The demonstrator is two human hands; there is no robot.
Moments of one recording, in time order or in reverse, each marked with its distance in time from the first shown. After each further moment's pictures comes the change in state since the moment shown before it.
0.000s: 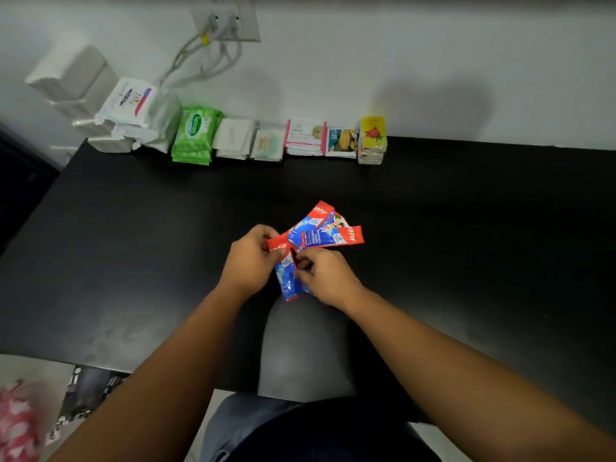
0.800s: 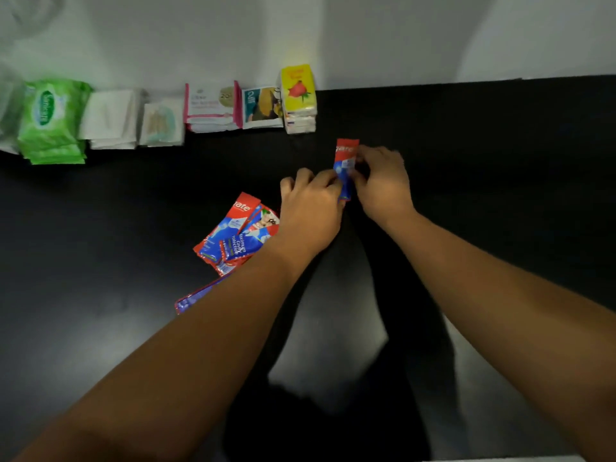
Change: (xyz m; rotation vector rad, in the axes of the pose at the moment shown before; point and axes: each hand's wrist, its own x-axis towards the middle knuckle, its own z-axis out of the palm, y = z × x) left_hand 0.098 0.118 0.190 0.732 0.032 0.652; right_hand 0.073 0.163 -0.153 -0.289 0.581 0.144
